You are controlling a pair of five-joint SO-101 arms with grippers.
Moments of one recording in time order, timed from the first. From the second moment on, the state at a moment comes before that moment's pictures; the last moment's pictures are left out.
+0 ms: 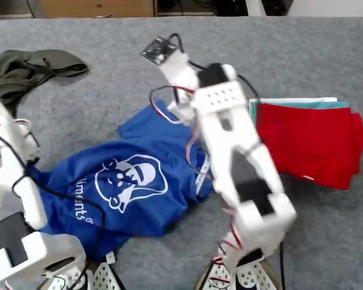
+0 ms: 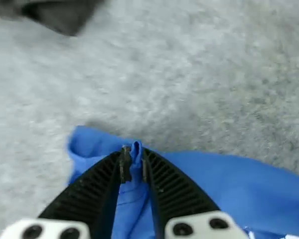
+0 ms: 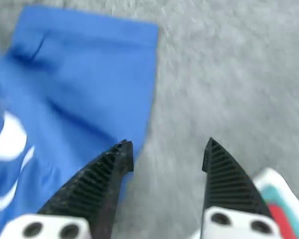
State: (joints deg) left arm -31.7 -6.0 28.0 62.6 -3.9; right arm -22.0 19.3 -14.8 76.3 21.9
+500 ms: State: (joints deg) left arm -30.6 -5.8 38.3 44.2 5.5; right arm -26.5 75.4 -86.6 86.5 16.7
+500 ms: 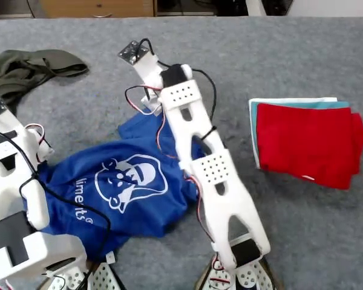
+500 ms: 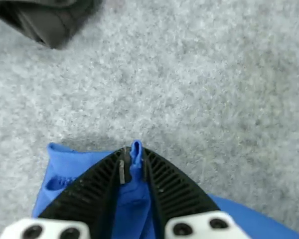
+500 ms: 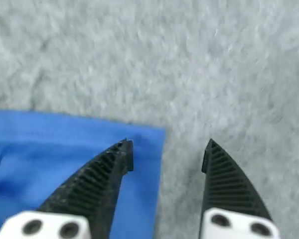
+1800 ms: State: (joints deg) left arm -30.3 -5.8 38.3 43.3 6.5; right arm -27.2 77.0 -83.6 87.3 10.8
